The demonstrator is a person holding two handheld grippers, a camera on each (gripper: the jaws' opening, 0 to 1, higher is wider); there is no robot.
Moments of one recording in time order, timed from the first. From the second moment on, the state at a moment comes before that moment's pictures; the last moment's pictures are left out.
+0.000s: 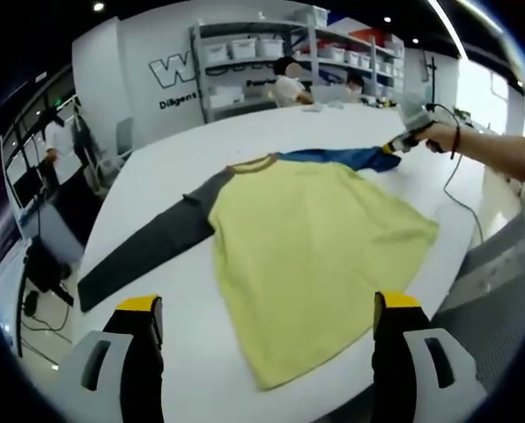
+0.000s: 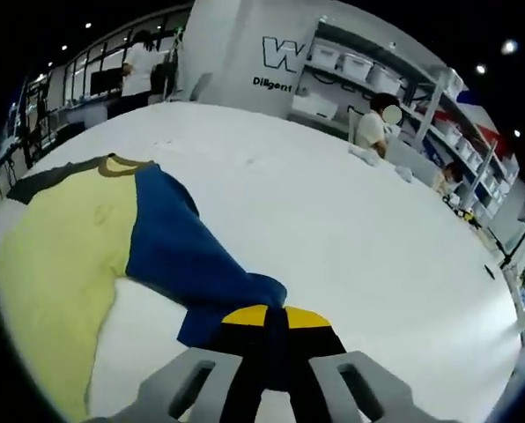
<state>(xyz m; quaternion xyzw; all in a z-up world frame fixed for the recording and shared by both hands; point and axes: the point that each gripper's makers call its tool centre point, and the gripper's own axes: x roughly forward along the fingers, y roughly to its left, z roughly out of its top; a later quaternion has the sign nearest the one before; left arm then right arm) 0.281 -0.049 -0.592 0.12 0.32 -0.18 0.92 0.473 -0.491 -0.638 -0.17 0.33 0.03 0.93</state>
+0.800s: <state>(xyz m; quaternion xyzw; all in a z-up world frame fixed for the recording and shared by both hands) 0.282 -0.048 -0.588 0.10 0.31 -0.18 0.93 0.437 -0.385 -0.663 -0.24 0.27 0.18 0.92</state>
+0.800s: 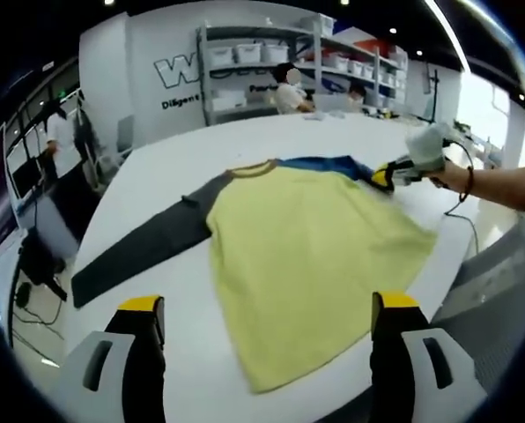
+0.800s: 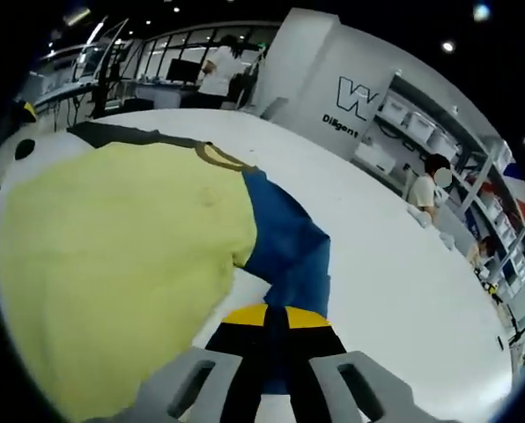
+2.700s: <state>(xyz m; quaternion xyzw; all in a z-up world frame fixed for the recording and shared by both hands) 0.270 -0.045 -0.593 0.11 0.33 -0.19 0.92 0.450 -0.397 -0.635 -0.10 0.30 0.14 0.94</state>
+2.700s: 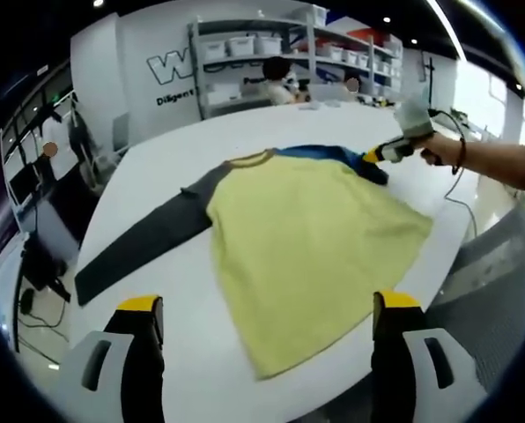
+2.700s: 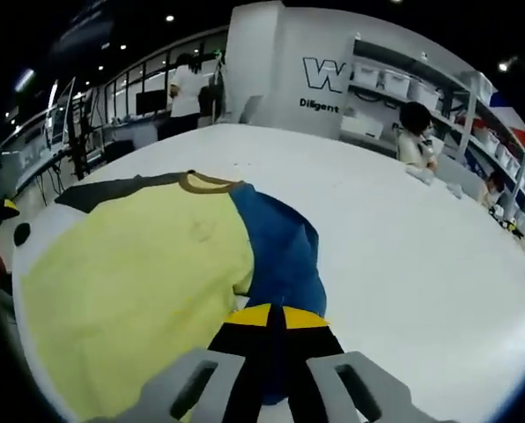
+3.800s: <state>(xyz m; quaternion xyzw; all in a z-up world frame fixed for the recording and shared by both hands) 0.271 -0.051 -0.594 0.11 0.33 -0.20 0.92 0.497 -0.554 -0.569 -0.17 0.29 0.01 0.94</state>
